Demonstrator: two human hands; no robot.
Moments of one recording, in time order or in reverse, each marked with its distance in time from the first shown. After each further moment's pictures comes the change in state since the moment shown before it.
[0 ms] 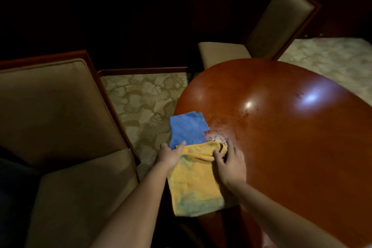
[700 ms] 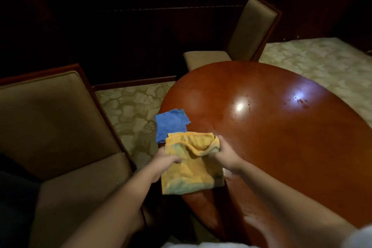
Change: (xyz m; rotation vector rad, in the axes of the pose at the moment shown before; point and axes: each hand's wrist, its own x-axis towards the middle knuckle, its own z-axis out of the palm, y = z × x) left_hand -0.095 -0.007 0.008 -0.183 -0.208 0.125; right_hand -0.036 0.019 -0.081 0.498 -0.320 -0.078
